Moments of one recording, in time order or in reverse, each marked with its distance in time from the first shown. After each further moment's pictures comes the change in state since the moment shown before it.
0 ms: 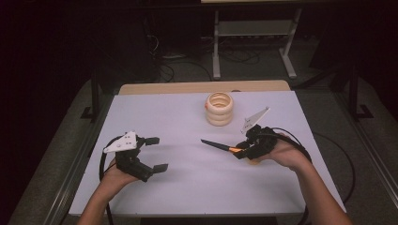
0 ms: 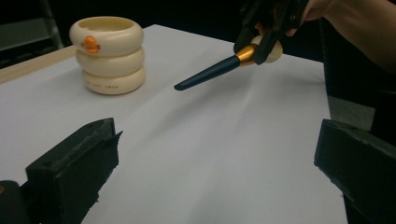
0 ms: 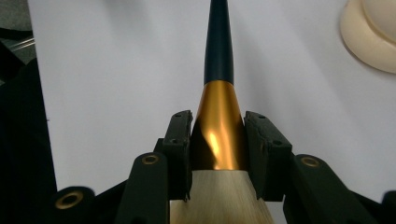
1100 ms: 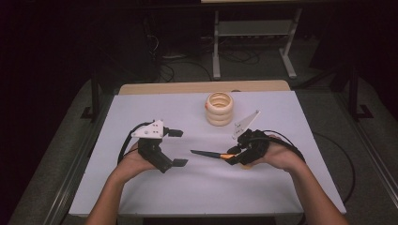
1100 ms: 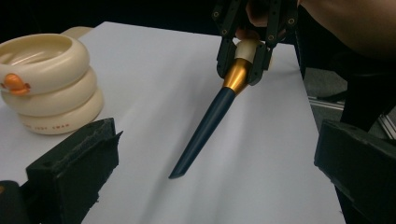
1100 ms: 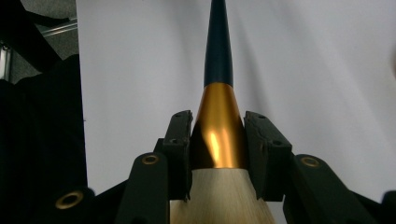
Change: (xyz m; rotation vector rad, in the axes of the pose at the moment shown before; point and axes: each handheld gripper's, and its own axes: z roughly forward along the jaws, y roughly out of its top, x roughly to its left) left arm 0.006 0.038 0.054 0.091 -0.156 0.110; right arm 0.019 0.015 0.008 -0.001 0.085 -0.096
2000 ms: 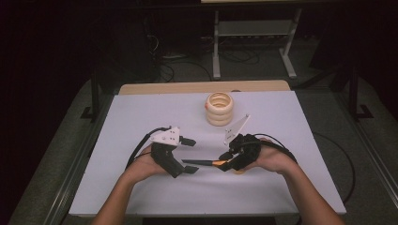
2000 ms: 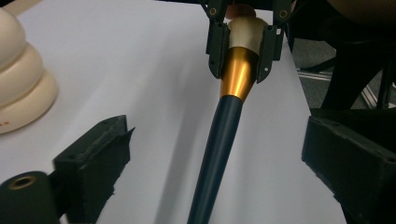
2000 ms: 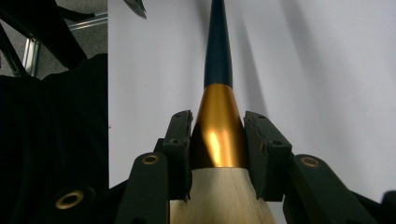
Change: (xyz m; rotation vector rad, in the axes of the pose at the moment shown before) left arm -0.007 -0.003 0.035 0.112 -0.091 0.036; right arm 0.013 0.013 0.016 0.004 0.084 -0.057
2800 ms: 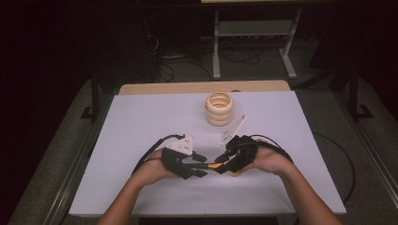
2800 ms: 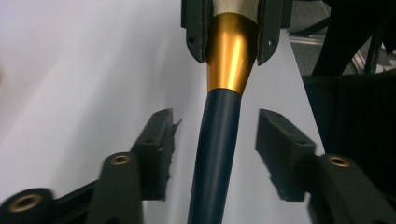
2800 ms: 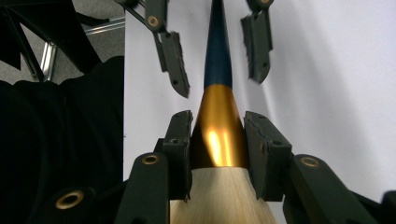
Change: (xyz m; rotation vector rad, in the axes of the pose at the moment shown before) left arm -0.011 0.001 0.031 0.143 -0.052 0.042; right arm 0.006 0.006 0.005 -0.005 0.044 0.005
